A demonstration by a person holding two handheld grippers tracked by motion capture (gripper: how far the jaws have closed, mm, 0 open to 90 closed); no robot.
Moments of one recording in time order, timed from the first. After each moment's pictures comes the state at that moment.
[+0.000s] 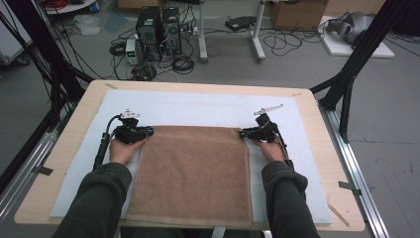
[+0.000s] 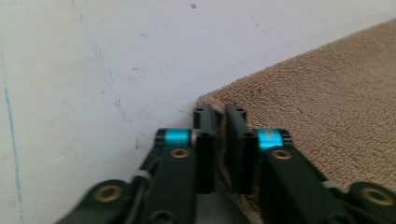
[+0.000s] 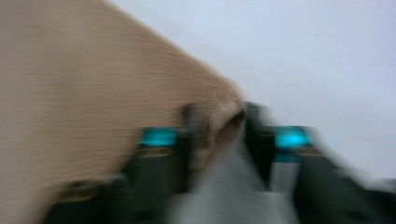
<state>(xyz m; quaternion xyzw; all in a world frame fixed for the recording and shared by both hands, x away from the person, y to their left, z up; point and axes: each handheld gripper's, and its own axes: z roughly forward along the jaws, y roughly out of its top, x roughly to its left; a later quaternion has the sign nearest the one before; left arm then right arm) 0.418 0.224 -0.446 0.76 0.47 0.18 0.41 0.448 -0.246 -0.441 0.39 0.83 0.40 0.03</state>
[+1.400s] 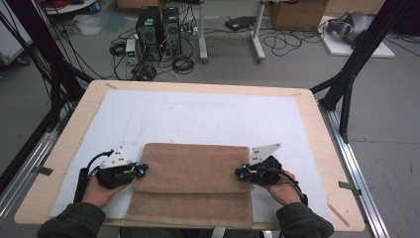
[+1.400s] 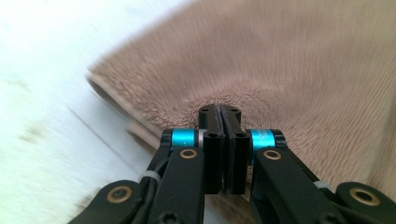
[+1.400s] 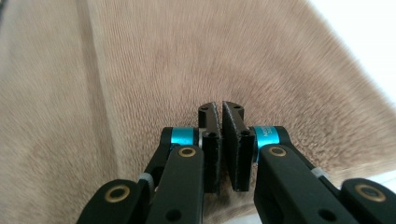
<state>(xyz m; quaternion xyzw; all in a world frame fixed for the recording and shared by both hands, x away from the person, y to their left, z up) 0.284 0.239 -0.427 0.83 0.29 0.15 0.45 0.308 -0.224 -0.416 0.15 0.91 0.39 0.06</state>
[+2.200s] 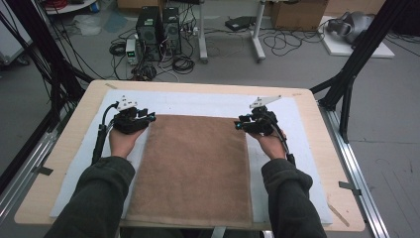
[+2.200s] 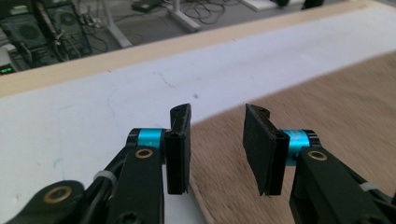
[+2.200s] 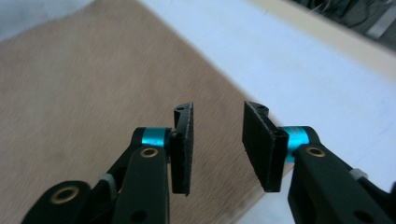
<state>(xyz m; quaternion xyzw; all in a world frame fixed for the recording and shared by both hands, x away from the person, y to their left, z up) 0.411 0.218 -0.403 0.74 0.43 0.23 0.47 0.432 -0.223 -0.389 0.31 0.85 0.42 0.12</state>
